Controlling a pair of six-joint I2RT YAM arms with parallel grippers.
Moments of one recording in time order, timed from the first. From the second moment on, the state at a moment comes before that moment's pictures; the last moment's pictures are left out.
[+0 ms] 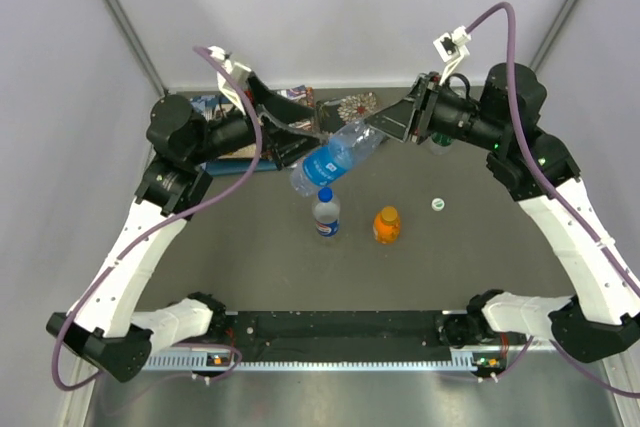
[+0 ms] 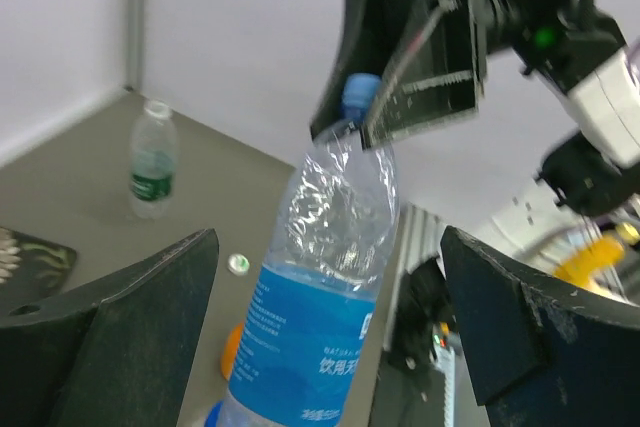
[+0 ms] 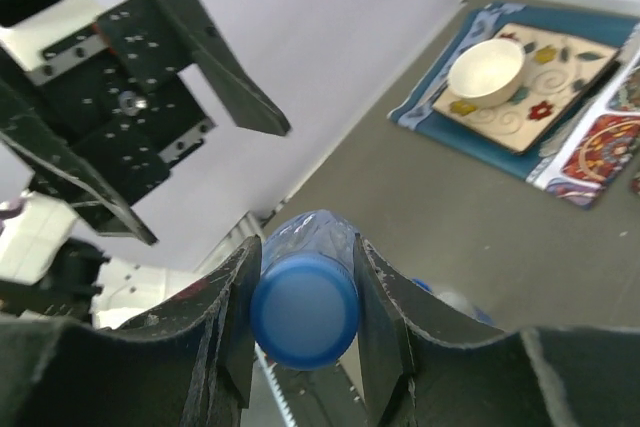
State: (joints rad) left arm -0.44 1.11 1.37 -0.01 0.75 -0.49; right arm 0.55 1.20 1.64 -0.51 -0.47 0.55
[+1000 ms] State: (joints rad) left arm -0.54 1.10 1.25 -0.15 0.99 -0.35; right arm 0.55 1.23 1.65 -0.34 -0.72 0.64
